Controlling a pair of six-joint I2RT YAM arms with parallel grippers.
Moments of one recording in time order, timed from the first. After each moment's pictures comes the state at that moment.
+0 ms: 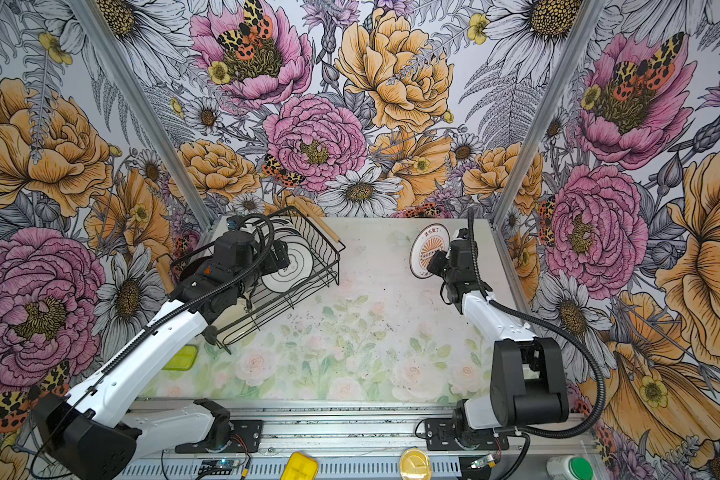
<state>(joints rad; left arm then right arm) -0.46 1.23 1.19 -0.49 -0.35 -0.52 0.03 1.47 0.89 0.03 -0.11 0.52</state>
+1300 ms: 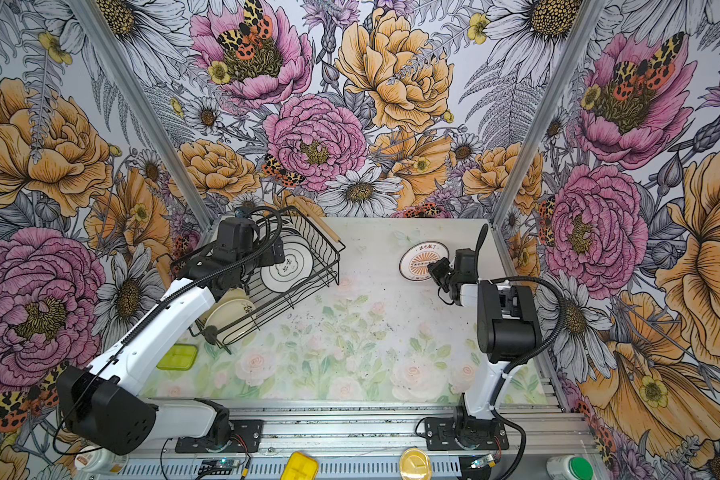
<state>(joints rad) -0.35 1.34 1.28 -0.55 -0.27 -0.33 -0.10 1.85 0.90 0.33 -0.42 0.90</state>
